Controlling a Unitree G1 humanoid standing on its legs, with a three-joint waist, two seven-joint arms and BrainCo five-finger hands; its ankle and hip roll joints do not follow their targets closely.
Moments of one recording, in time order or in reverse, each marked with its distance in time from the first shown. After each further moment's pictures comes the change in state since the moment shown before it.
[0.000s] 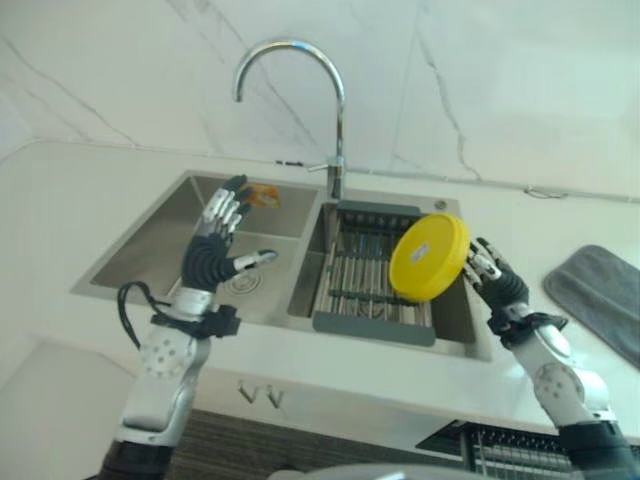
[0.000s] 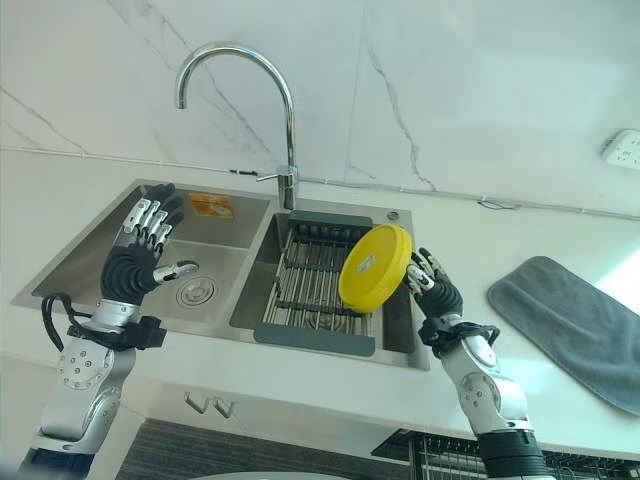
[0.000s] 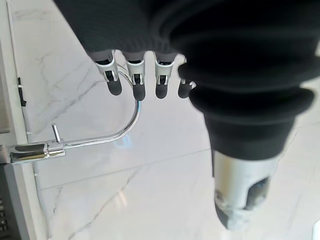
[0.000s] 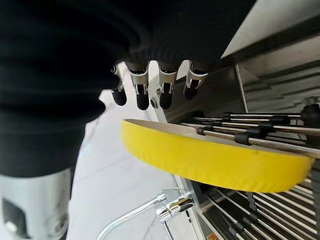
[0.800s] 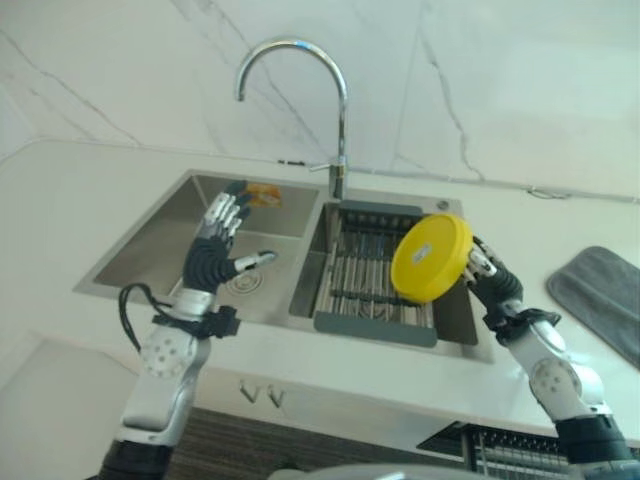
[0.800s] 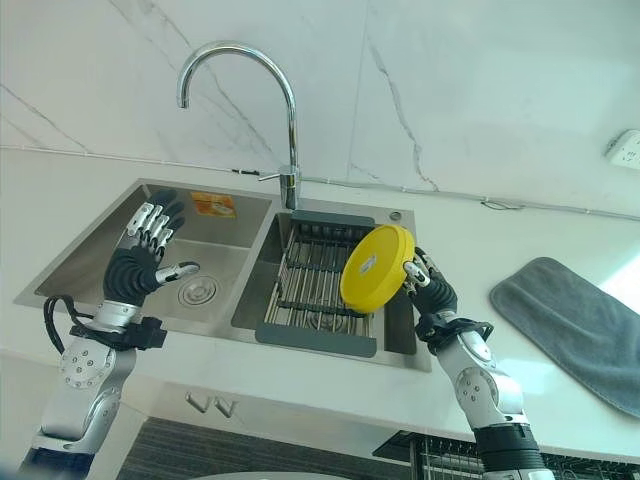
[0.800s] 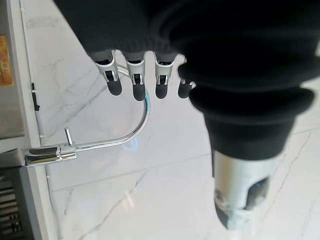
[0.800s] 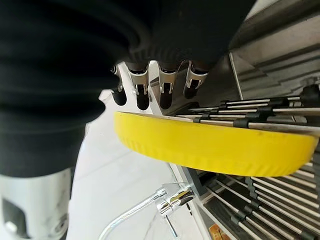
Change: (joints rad) left arm 0.000 0.001 0.000 0.020 -0.001 0.021 0.000; right arm -0.027 0.000 0.005 0.021 0.057 0.021 -0.020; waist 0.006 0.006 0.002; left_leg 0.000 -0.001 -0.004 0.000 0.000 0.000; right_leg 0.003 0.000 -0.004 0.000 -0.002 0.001
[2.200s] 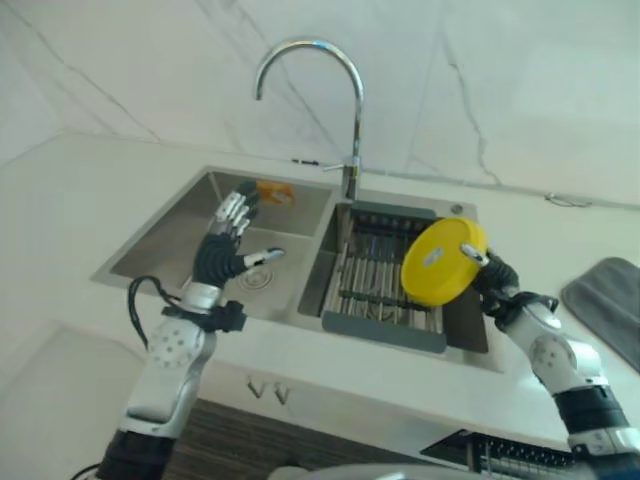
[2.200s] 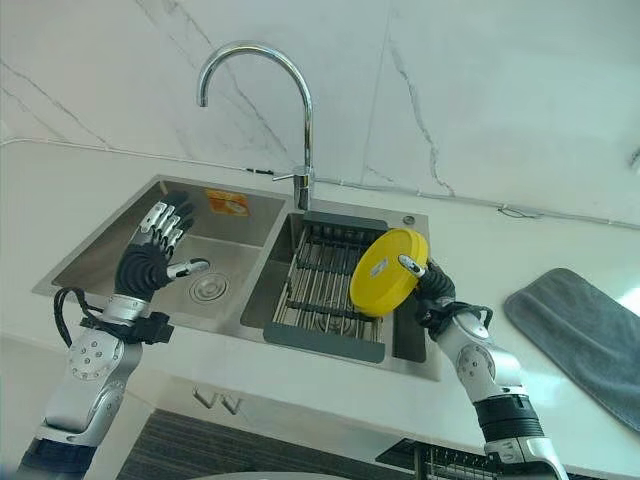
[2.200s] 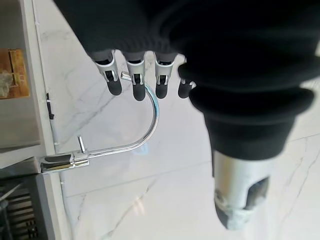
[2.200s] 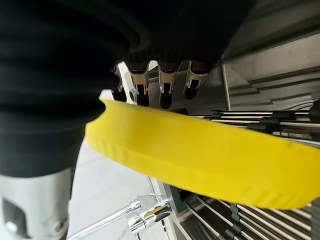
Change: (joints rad) left arm -0.040 0.023 -0.037 0.019 -0.001 0.067 0.024; right arm -0.146 -0.054 0.039 0.124 -0.062 0.105 -0.074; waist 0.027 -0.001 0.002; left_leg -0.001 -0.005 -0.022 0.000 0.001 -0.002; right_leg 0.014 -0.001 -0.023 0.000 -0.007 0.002
